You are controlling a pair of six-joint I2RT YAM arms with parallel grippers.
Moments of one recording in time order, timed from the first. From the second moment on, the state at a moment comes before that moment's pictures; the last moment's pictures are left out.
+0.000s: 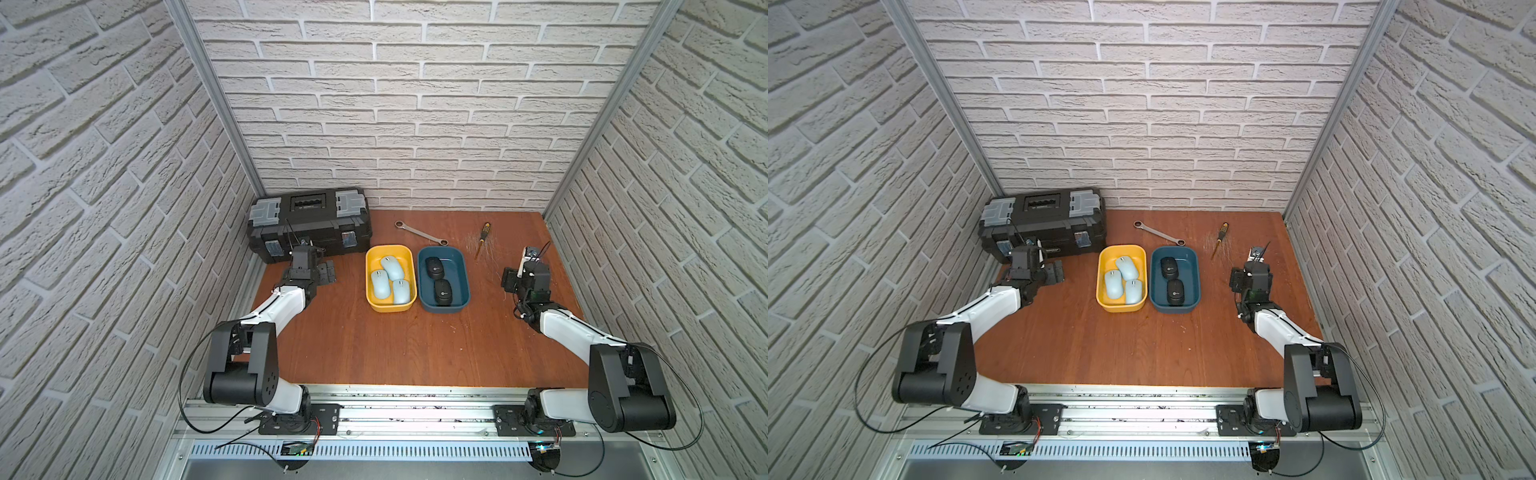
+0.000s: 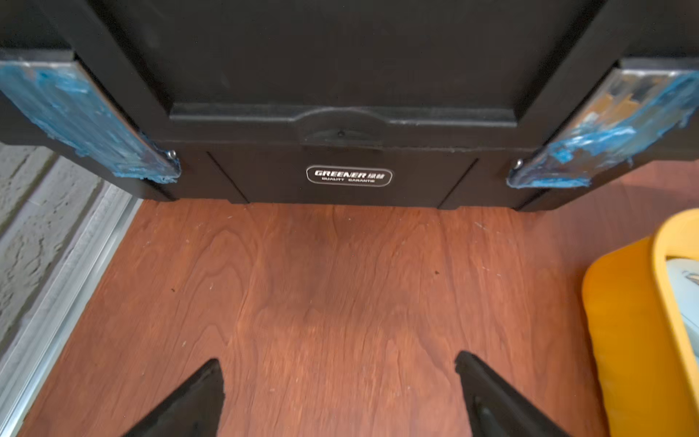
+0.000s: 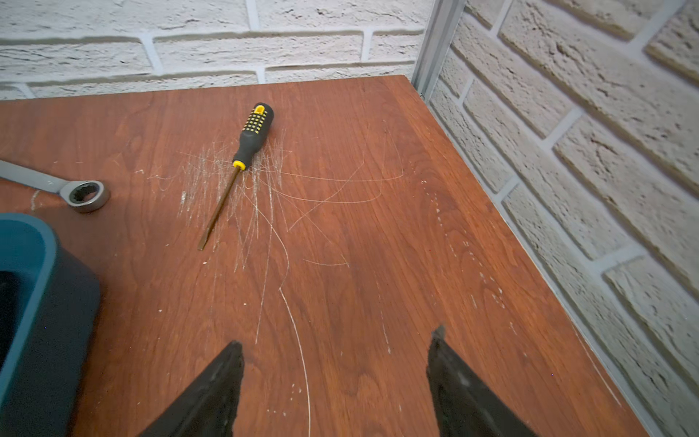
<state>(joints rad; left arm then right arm) -0.07 1.47 0.81 -0.05 -0.20 -0.14 -0.03 1.34 0.57 0.26 0.28 0.07</state>
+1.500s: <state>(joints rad) 0.05 1.56 0.39 0.75 -0.08 0.07 0.00 1.52 0.39 0.71 0.12 -0.04</state>
